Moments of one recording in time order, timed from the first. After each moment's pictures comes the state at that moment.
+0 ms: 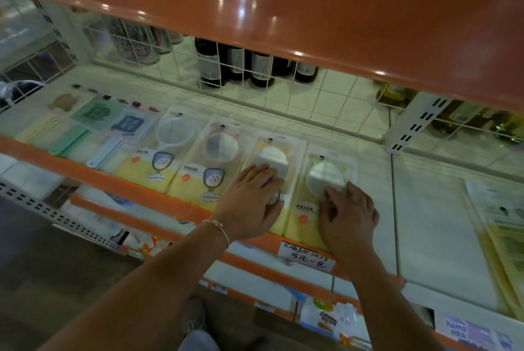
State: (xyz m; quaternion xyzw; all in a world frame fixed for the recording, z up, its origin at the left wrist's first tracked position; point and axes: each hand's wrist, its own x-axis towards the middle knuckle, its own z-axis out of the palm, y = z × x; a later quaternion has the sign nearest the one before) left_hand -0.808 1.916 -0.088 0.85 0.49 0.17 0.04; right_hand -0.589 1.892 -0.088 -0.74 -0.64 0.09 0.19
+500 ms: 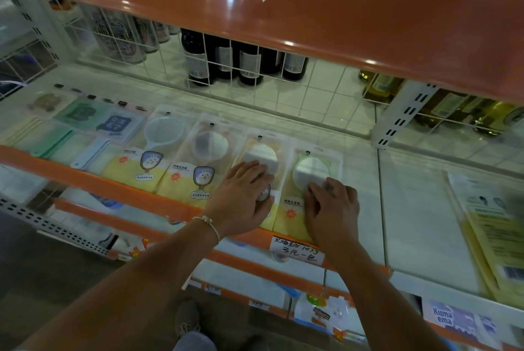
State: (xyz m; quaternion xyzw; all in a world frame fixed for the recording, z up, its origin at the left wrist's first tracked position) left_hand -0.808 1.916 -0.087 0.85 0.50 0.18 0.05; right_hand -0.593 1.892 -0.093 -0.71 -0.67 0.03 0.21
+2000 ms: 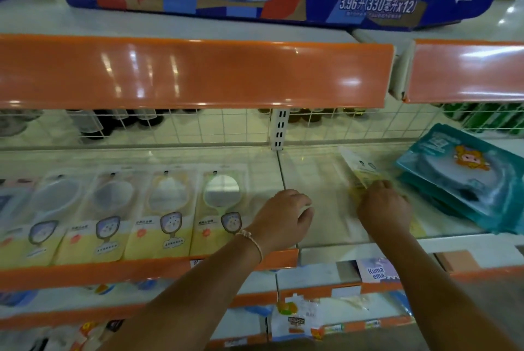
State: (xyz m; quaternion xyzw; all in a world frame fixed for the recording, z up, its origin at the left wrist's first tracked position) left_hand -0.585 1.883 -0.032 0.88 0.36 0.18 0.26; right_hand -0.380 1.827 -0.022 -0.89 -0.44 -0.02 0.08
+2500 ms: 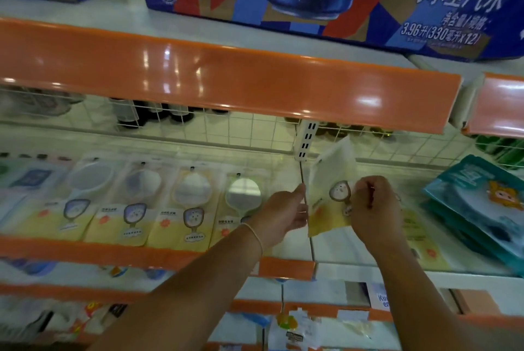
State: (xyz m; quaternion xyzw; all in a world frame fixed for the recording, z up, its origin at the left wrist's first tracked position) left_hand -0.602 1.902 -0.009 0.40 0.47 0.26 0.74; right_hand -0.454 1.838 0.022 -0.74 -0.47 0.13 0.47
